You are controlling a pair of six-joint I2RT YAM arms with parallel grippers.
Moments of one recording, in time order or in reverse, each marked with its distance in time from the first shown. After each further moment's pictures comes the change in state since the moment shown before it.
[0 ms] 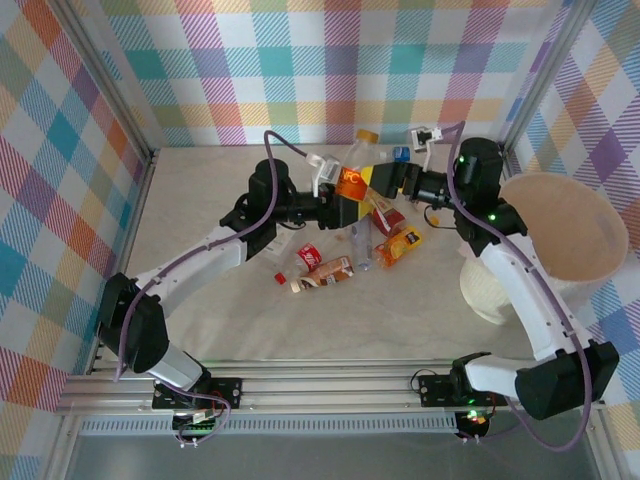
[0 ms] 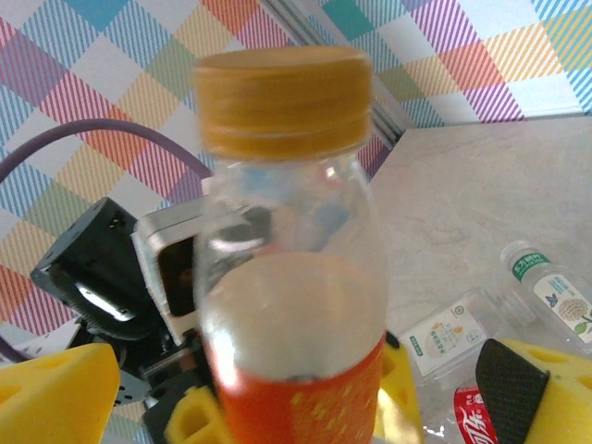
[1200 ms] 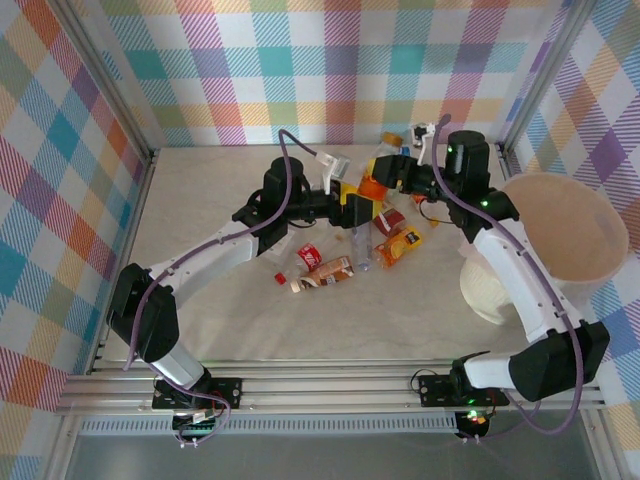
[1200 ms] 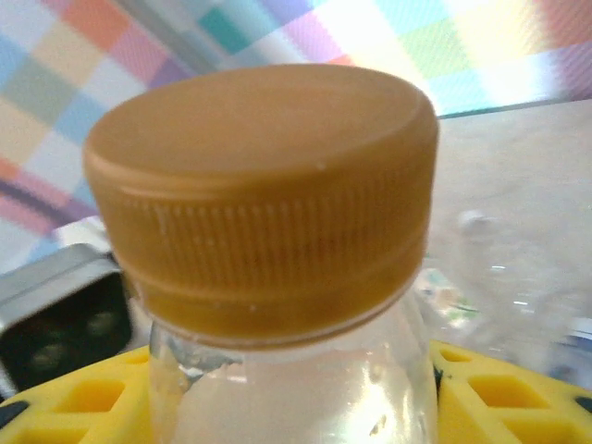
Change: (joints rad) left arm -0.026 0.074 0.060 -0.058 -0.137 0.028; right arm -0.005 0.077 0.073 -0.158 0.269 -0.107
